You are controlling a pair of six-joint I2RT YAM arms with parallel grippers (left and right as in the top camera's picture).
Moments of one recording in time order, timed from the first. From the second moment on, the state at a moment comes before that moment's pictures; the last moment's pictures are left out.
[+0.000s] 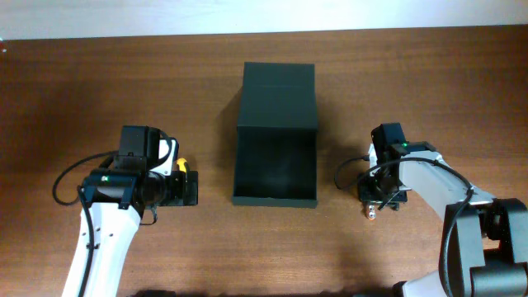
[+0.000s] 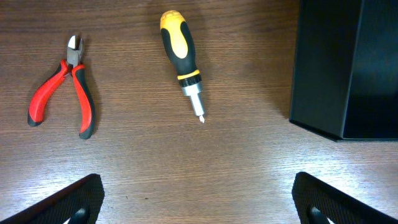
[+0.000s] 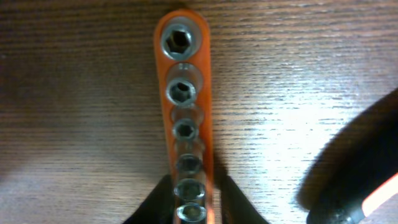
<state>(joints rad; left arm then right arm) -0.07 1.21 1.03 -1.08 0.03 -0.05 0.07 1.67 0.88 -0.81 -0.05 0.13</state>
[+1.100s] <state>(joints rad) -0.07 1.21 1.03 -1.03 0.03 -0.05 0.60 1.55 1.52 -1.15 -0.07 -0.26</state>
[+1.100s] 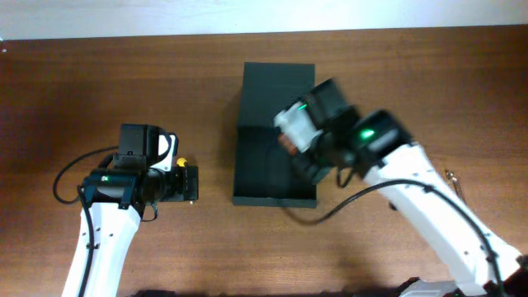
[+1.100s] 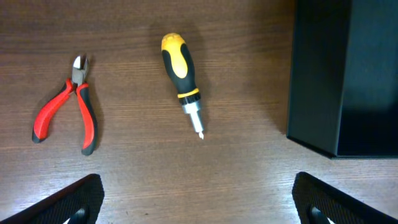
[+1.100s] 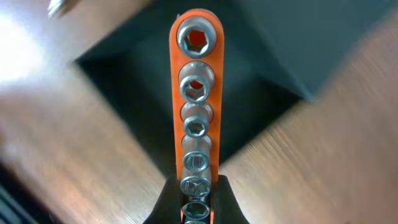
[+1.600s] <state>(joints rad) -0.07 1.20 1.03 -1.02 0.03 -0.05 0.67 1.96 1.52 -1.08 -0.12 -0.47</state>
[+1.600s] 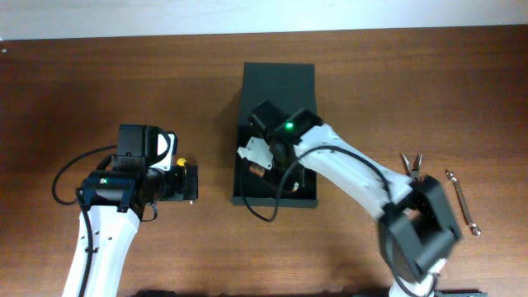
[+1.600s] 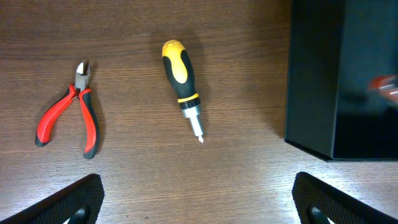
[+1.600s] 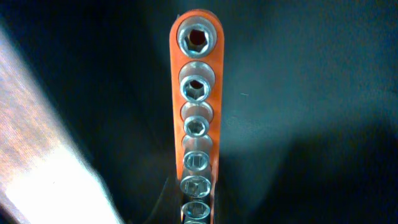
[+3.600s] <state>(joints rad) -0.07 1.20 1.03 -1.01 0.03 -0.05 -0.26 1.46 0.98 -0.99 0.01 0.21</state>
